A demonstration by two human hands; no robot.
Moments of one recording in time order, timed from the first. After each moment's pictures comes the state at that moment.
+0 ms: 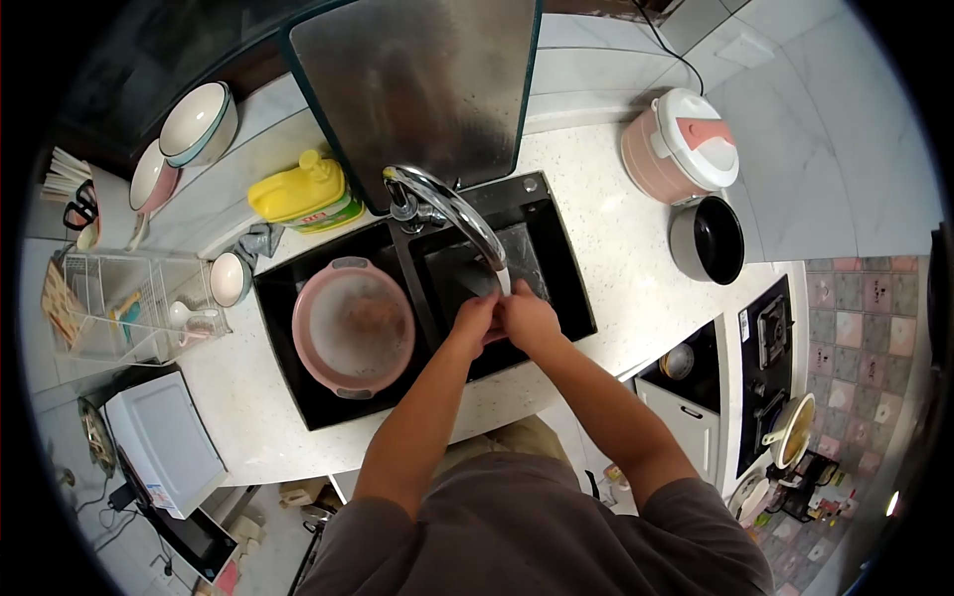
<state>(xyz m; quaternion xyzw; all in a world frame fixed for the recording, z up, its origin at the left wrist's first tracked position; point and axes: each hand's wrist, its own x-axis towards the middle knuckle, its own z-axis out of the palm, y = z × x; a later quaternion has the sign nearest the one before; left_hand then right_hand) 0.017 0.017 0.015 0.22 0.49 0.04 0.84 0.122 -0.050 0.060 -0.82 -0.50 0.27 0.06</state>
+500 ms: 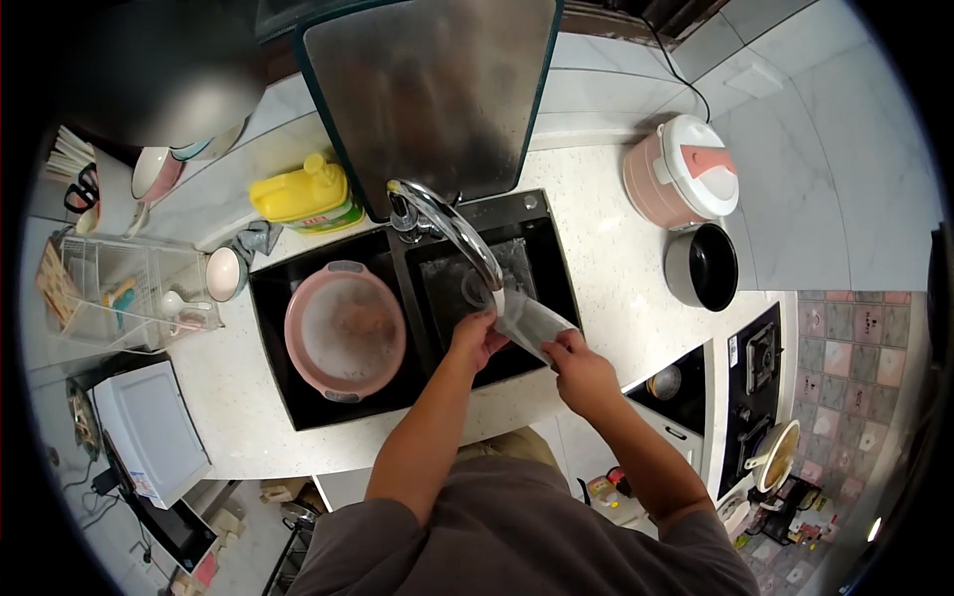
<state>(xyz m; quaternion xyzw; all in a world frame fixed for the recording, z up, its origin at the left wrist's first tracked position) 0.031 0.002 -0.005 0.09 0.52 0.11 0.84 0.158 -0.123 0.171 -0.80 -0.54 0.27 0.03</state>
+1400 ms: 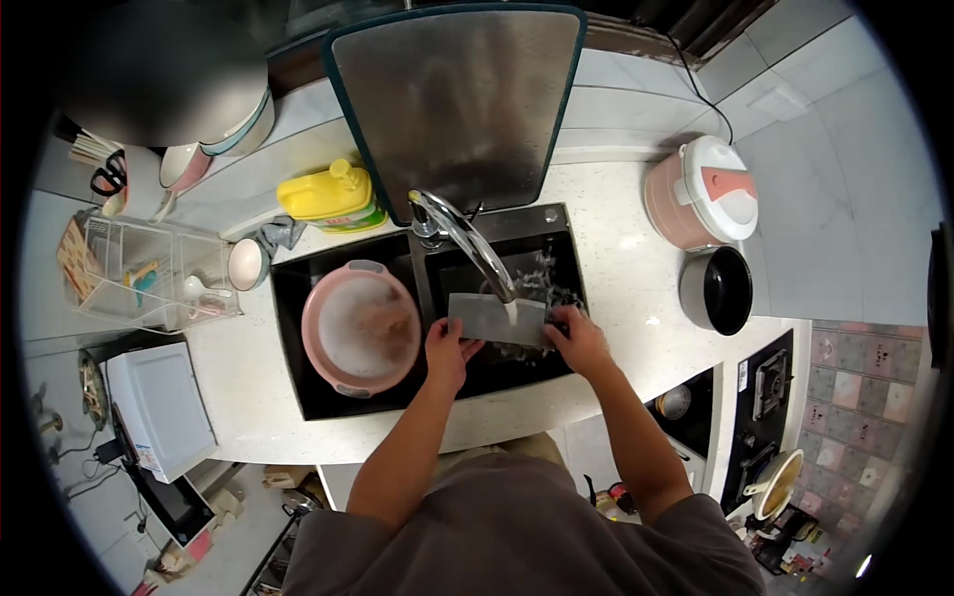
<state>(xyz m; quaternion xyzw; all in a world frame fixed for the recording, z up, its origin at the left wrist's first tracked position) -0.023 0.006 0.027 0.10 0.54 0.33 0.77 0.204 -0.083 0.074 -0.82 -0.45 0.31 0.16</state>
